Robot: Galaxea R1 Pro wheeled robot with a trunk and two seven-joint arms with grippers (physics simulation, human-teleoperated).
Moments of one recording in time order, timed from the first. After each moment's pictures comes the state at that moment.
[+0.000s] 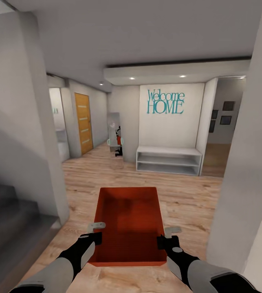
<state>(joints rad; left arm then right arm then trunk) -0.69 -0.11 0.03 -0.26 0.05 0.15 0.20 -0.74 0.12 0.16 0.02 -0.08 -0.24 -0.14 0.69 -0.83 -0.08</state>
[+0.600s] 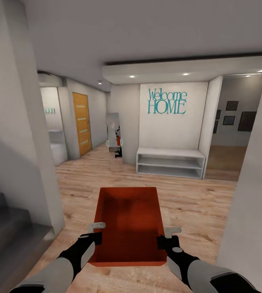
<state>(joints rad) -0.69 -0.11 0.03 -0.26 0.05 0.15 0.20 -0.74 0.12 0.16 0.02 -0.08 -0.24 -0.14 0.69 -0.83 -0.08</state>
